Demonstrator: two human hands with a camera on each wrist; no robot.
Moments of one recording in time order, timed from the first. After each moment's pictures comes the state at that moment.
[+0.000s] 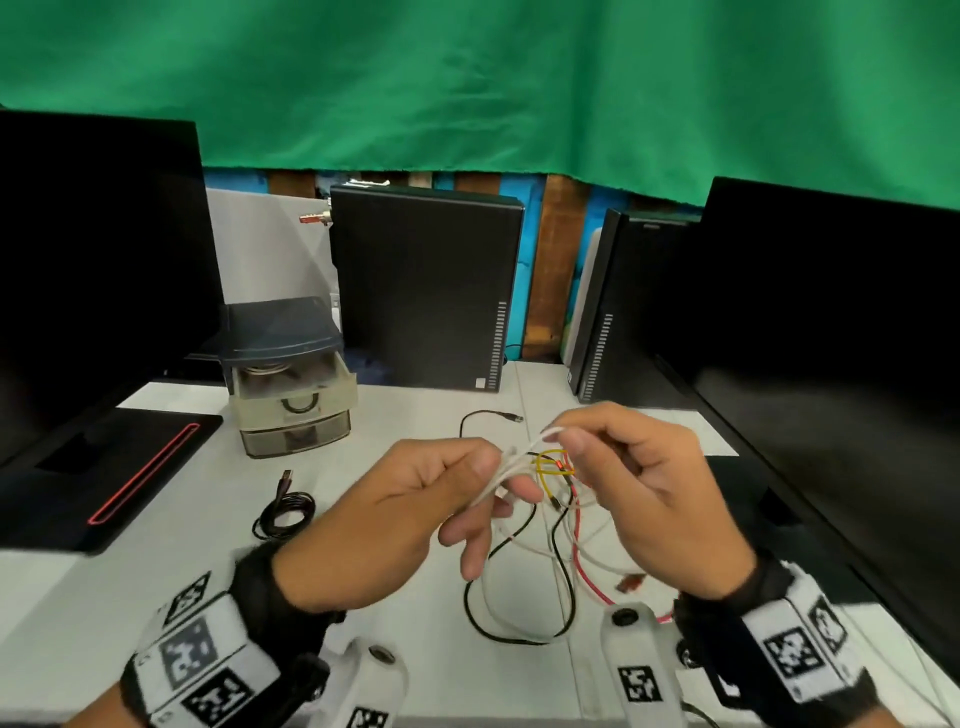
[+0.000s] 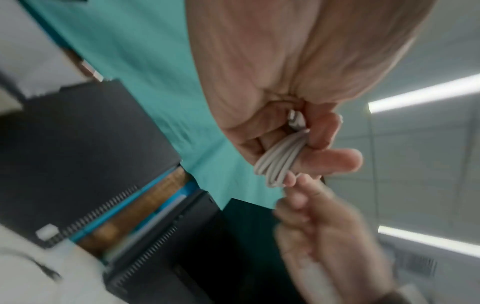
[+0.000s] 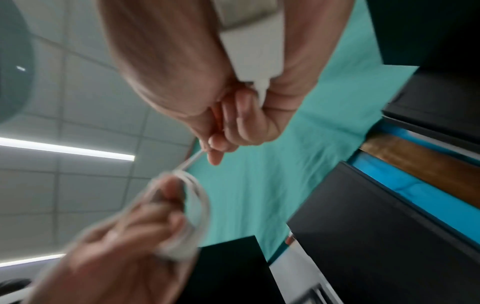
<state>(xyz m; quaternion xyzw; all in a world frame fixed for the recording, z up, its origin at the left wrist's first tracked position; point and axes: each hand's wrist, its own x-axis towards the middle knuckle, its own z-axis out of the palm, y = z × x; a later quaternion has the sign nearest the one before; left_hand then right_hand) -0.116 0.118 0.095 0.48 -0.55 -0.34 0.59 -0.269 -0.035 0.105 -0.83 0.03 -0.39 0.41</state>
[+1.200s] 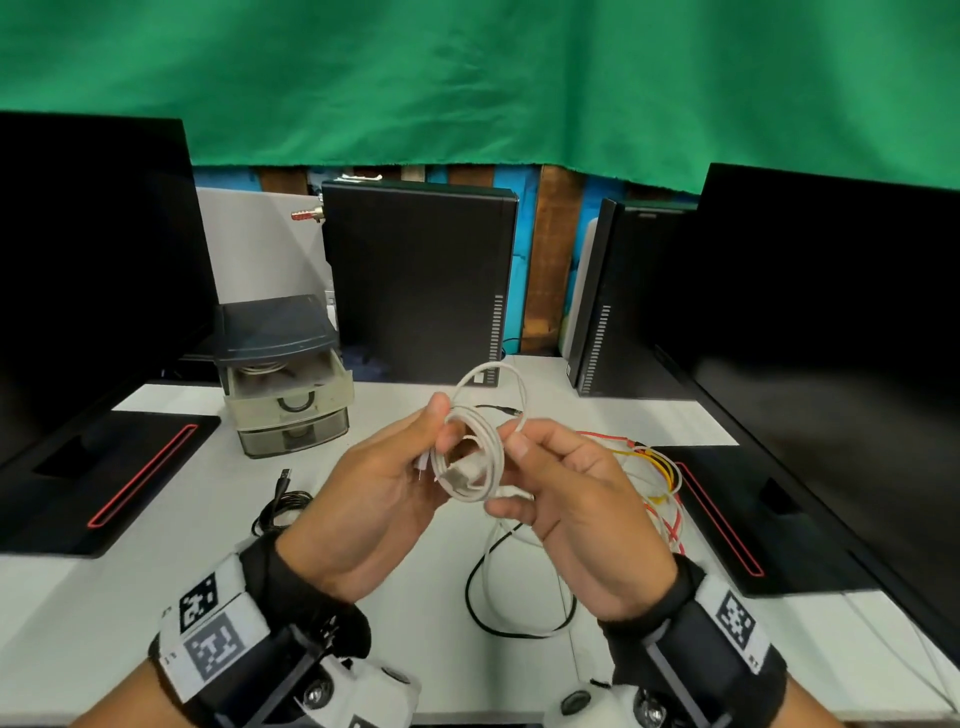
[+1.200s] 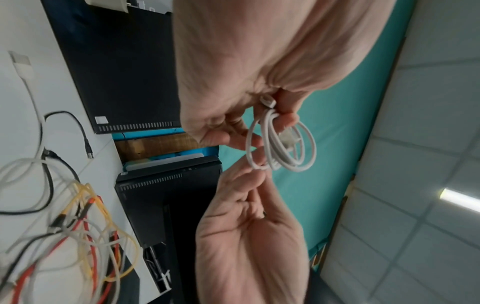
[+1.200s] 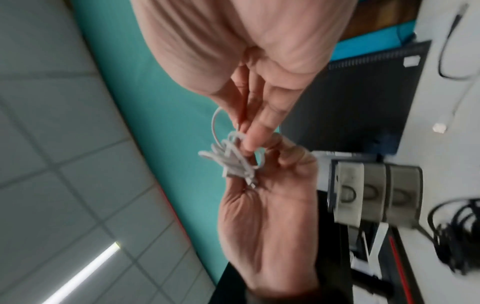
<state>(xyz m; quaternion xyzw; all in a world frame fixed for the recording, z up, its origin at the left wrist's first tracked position) -0.112 0.106 0.093 0.42 -0.35 -0.43 0.72 -0.238 -0.005 0.083 -0.54 0.08 -0.28 0.79</state>
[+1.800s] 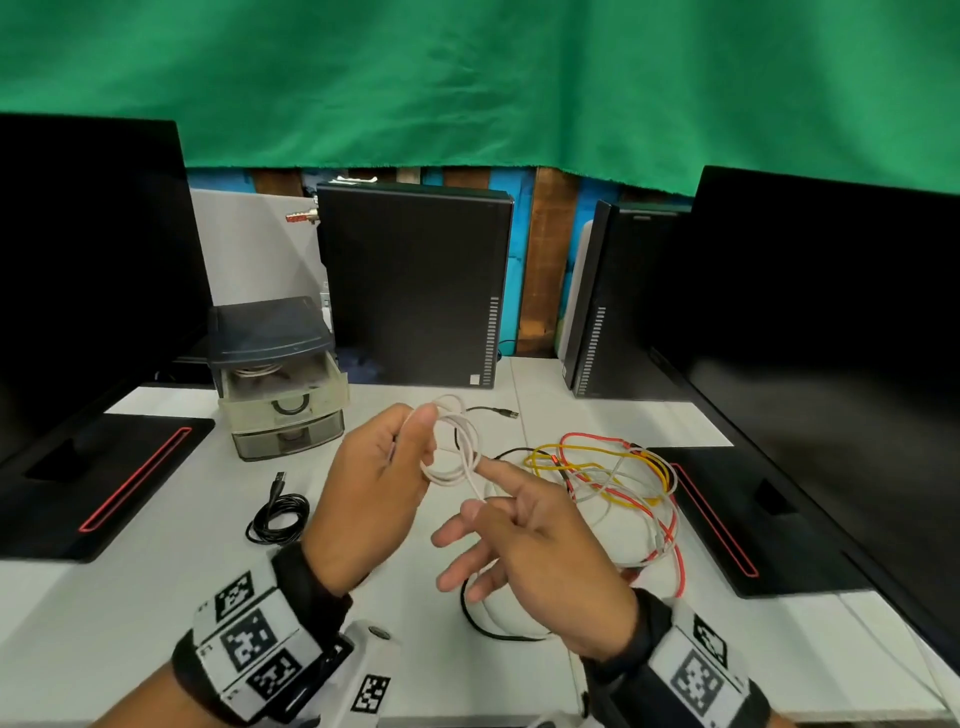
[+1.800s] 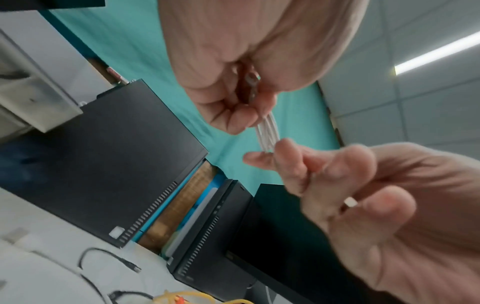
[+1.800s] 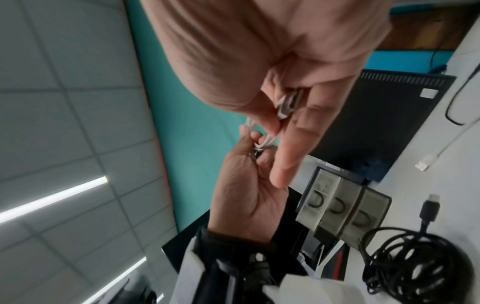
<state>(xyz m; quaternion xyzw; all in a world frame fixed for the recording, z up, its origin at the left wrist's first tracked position) -0.098 0.092 0.069 0.67 -0.41 -0.07 0.62 -0.237 0.015 0.068 -0.69 0.18 -0.19 0.68</state>
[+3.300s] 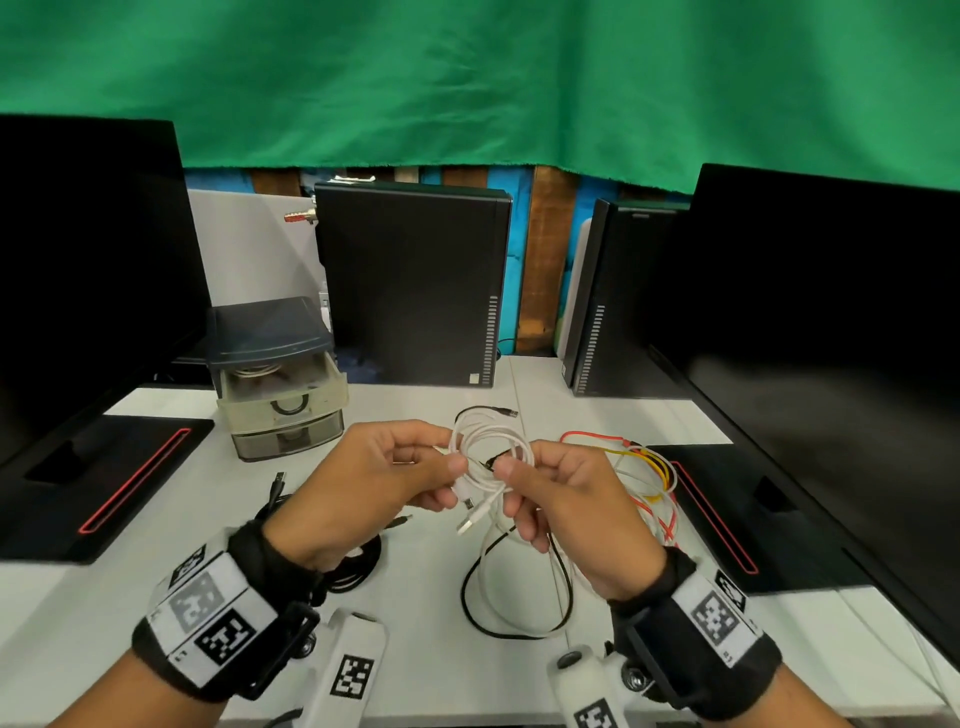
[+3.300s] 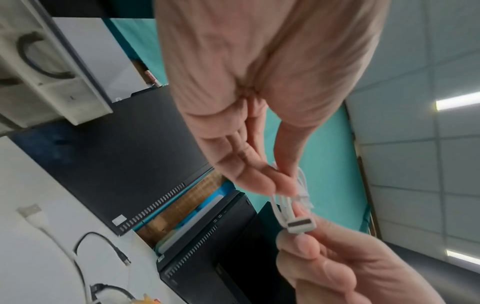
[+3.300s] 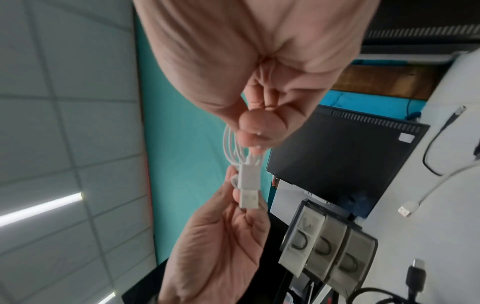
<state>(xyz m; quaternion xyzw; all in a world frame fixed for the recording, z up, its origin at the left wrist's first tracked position) -0.084 0.101 0.083 0.62 -0.39 -0.32 0.60 -0.238 -0.027 0.069 -0.69 0.19 -0.25 0.65</state>
